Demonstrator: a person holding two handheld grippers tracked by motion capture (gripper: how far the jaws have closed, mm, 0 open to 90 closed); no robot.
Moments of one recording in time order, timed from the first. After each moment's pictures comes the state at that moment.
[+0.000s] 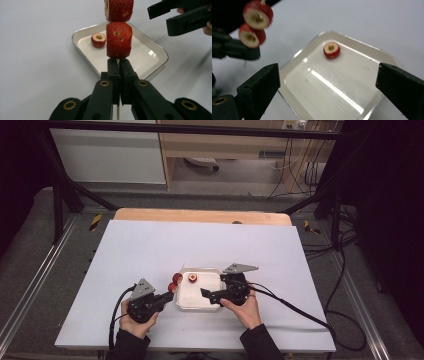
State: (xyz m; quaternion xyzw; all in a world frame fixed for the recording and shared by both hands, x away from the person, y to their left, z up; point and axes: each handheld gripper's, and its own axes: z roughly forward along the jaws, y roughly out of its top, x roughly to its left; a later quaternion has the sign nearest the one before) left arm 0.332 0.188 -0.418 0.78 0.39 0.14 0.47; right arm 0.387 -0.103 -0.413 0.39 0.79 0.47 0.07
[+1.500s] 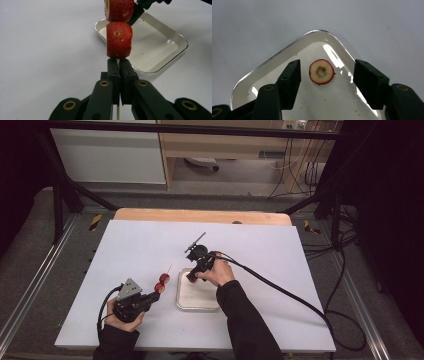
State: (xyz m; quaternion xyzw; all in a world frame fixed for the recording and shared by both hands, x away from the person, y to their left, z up) left arm 0.332 0.221 -0.419 0.78 0.40 0.16 0.45; right arm 0.484 -0.011 -0.399 0.31 0.92 0.23 0.04
